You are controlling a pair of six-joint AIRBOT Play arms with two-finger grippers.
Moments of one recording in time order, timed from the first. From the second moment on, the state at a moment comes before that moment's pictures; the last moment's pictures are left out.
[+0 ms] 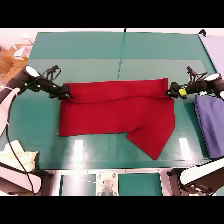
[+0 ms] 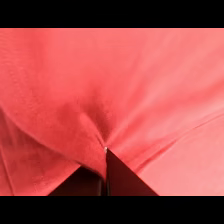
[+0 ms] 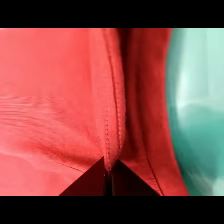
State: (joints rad) left arm 0.06 -1.70 1.33 0.99 -1.12 -1.28; right arm -0.38 -1.77 1.35 -0.90 1.12 1.20
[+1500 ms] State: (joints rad) left arm 0.04 -0.86 0.34 0.93 -1.00 -1.60; right arm -0.69 -0.97 0.50 -1.09 1.17 1.46
